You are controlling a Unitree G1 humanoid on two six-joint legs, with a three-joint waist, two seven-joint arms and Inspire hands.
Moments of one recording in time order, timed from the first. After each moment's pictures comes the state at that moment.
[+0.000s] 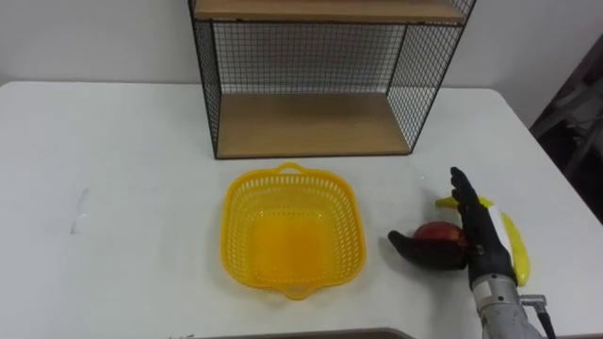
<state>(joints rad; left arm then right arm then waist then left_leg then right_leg) 0.29 0.22 0.04 1.00 0.35 0.02 0.15 0.14 -0.26 0.01 0.46 -0.05 -0.27 -0.15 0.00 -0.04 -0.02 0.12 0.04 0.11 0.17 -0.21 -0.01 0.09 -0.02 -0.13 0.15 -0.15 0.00</state>
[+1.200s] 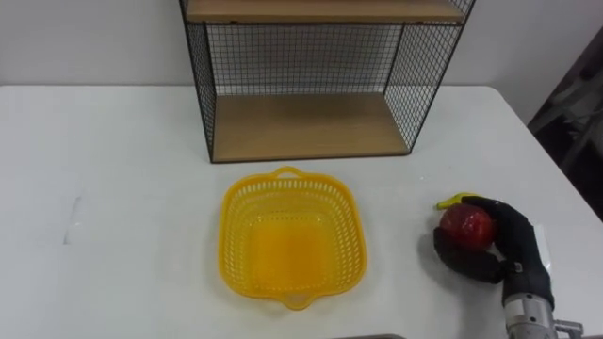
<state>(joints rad) 0.28 0.22 0.04 1.01 0.37 0.02 0.15 0.19 -0.26 -0.09 0.51 -0.05 -0.36 -0.21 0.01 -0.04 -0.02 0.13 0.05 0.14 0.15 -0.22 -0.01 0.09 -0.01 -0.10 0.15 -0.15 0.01</state>
